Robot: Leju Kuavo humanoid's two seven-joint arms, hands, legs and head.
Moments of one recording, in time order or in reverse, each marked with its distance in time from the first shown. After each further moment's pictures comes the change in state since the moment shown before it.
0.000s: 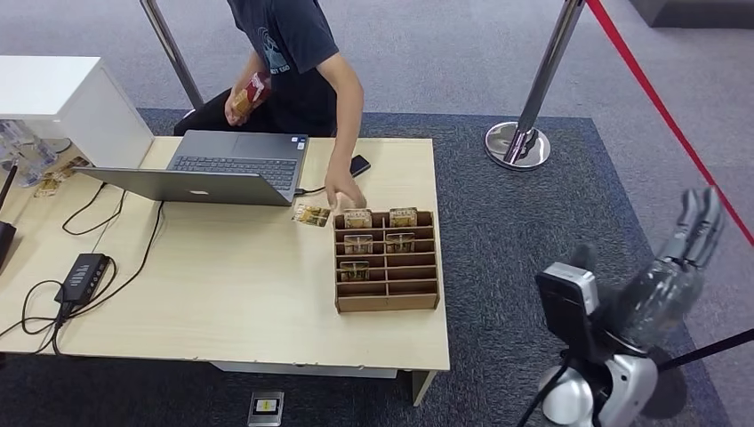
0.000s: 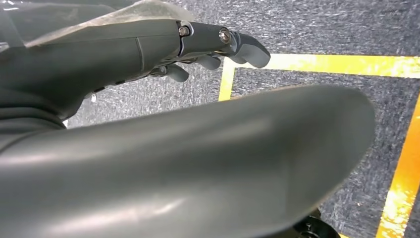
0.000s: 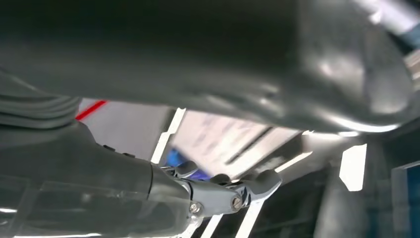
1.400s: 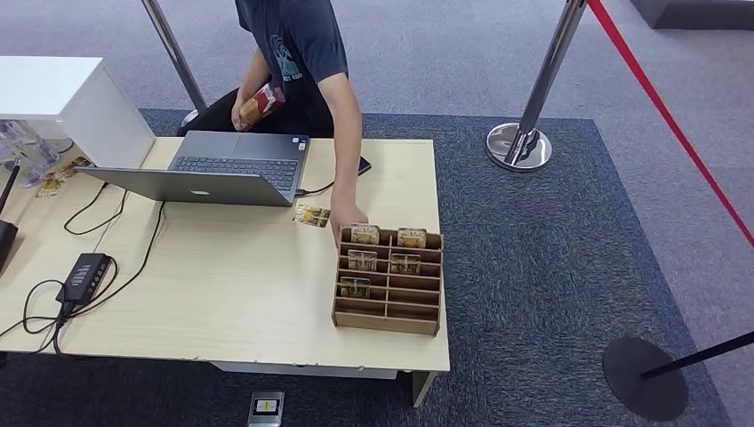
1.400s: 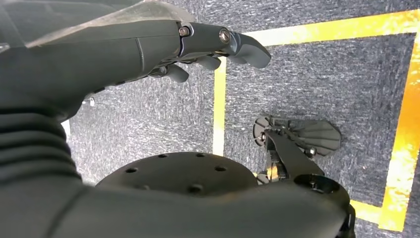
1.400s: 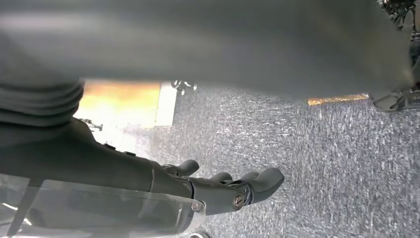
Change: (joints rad) left arm -0.015 -0.008 0.024 0.000 -0.120 -0.105 0.028; right arm -0.077 -0.123 -0.695 1.687 -0.195 0.536 0.514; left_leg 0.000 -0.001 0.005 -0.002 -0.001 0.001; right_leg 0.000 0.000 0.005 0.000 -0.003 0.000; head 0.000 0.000
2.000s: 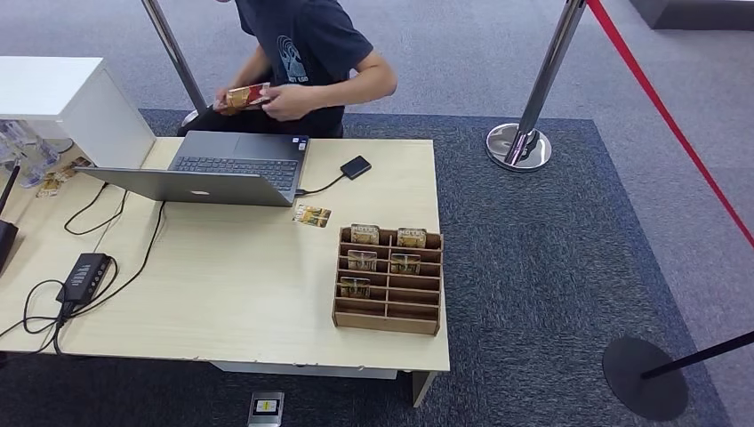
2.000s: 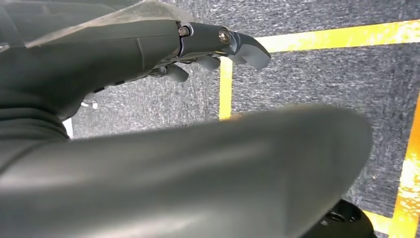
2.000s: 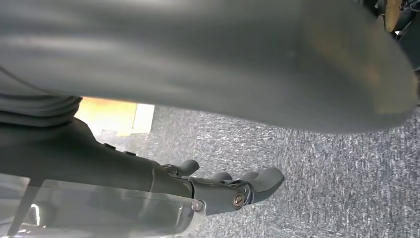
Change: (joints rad) left arm 0.079 0.052 -0.103 -0.076 0.119 -0.060 0.011; right arm 0.087 -0.070 0.335 -0.055 -0.420 0.072 -0.097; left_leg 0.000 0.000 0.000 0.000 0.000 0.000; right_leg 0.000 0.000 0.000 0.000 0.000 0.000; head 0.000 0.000
